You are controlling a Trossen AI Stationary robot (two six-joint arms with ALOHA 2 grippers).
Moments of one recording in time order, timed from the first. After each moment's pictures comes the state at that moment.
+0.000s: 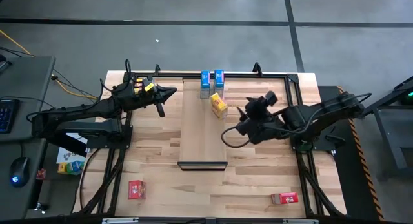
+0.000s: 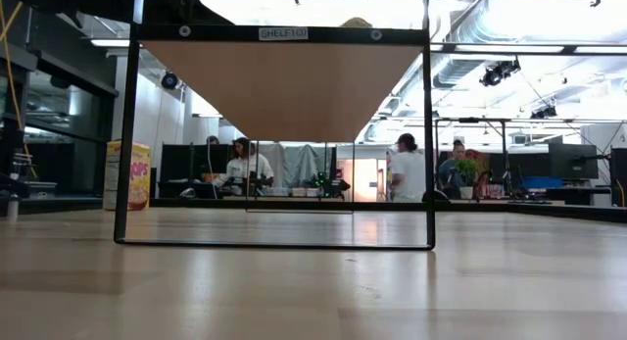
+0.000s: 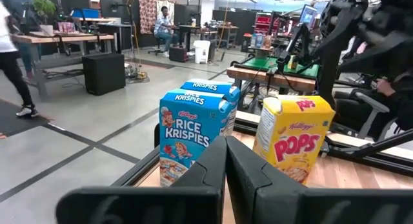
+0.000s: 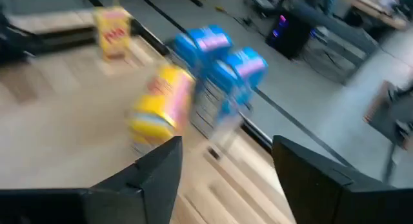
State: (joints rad) left arm 0.32 0.78 0.52 0.26 -0.08 -0.07; right arm 0.33 1.41 1.47 -1.09 1.02 0.68
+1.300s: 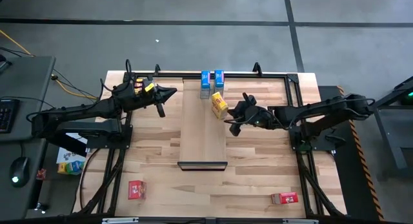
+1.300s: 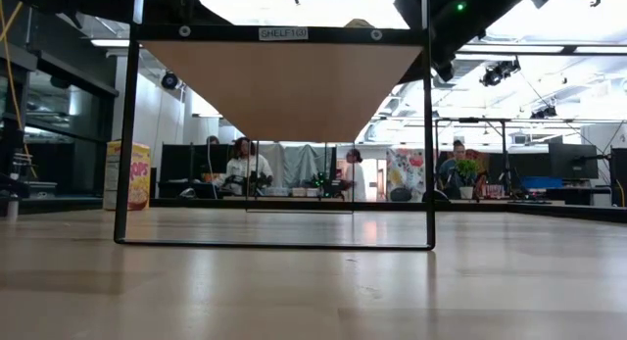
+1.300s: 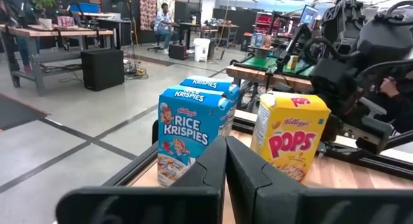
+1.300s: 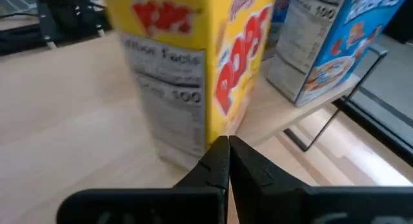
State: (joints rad) left arm 0.32 0.78 0.52 0.25 -0.08 -0.09; right arm 0.05 1.29 0.82 -0.09 0.49 0.29
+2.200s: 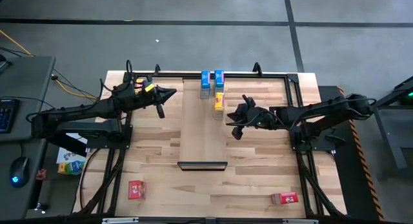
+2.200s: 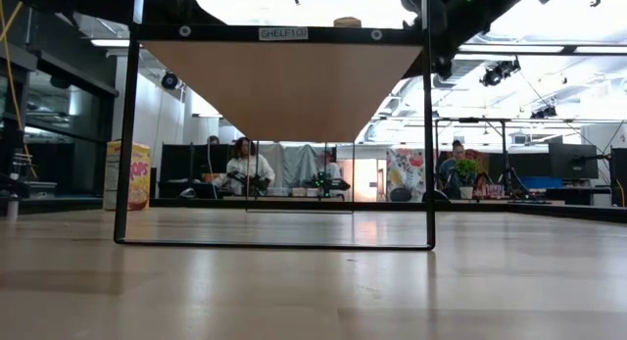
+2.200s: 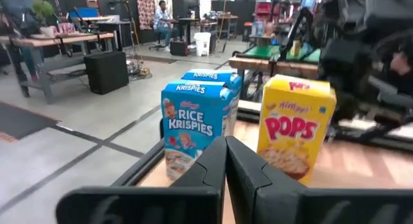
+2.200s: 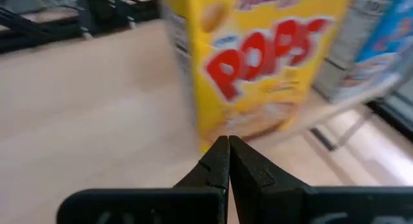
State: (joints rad) left arm 0.32 0.76 0.52 0.20 -0.08 -0.01; right arm 0.07 1.26 0.82 -0.13 0.42 0.27
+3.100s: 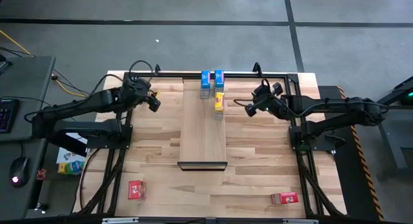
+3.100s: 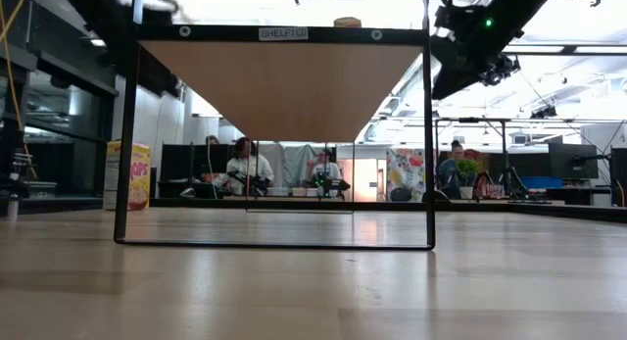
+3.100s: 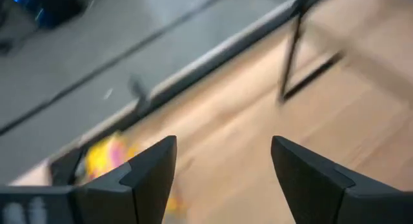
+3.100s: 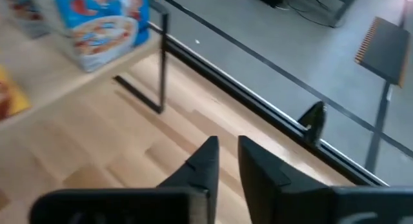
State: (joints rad) left arm 0.34 0.81 0.75 -0.77 -0.61 -0.31; right arm -0.13 1.08 0.82 -0.54 0.73 0.39
